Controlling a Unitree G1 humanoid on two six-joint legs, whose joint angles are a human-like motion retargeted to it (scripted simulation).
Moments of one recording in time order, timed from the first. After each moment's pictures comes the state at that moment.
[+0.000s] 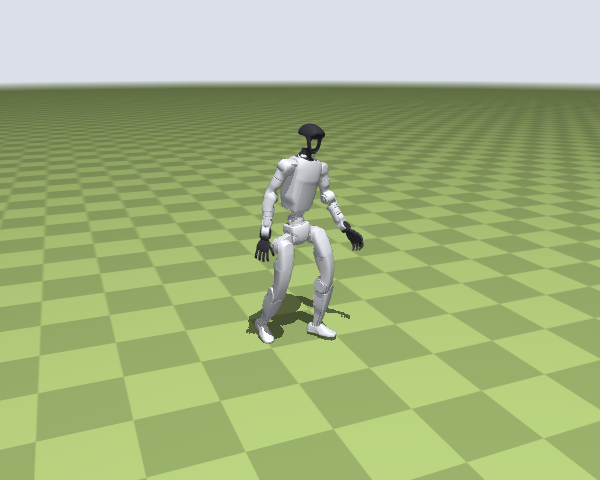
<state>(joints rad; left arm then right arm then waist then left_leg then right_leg) -0.15 0.45 -0.14 1.10 -0.28 -0.07 0.26 0.27 -0.17 0.47 1.16 -0.19 0.02 -0.09 0.18 -0.24 0.19 -0.09 0.10 0.28 0.39 -0.28 -0.11 0.22 -0.15 -0.20 0.42 -0.30 0.17</state>
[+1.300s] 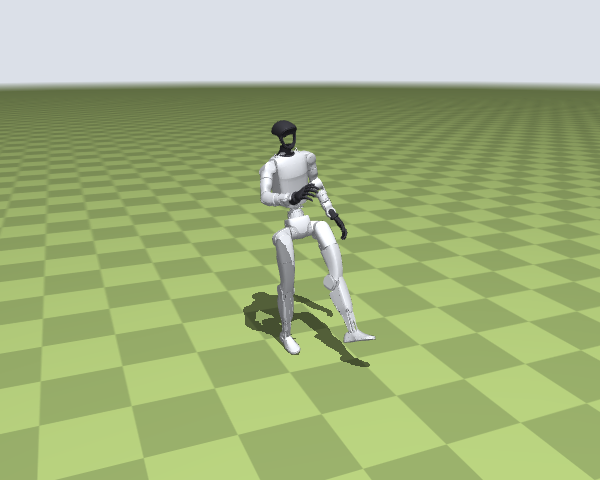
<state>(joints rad) 0.12 0.28 -0.27 0.95 0.08 -0.05 0.18 -0.60 -0.61 0.33 0.30 -0.22 0.01 -0.45 0.22 0.13 0.35 -0.20 0.08 0.47 -0.07 0.20 -0.22 0.29 -0.03 0.06 0.14 -0.01 0.21</state>
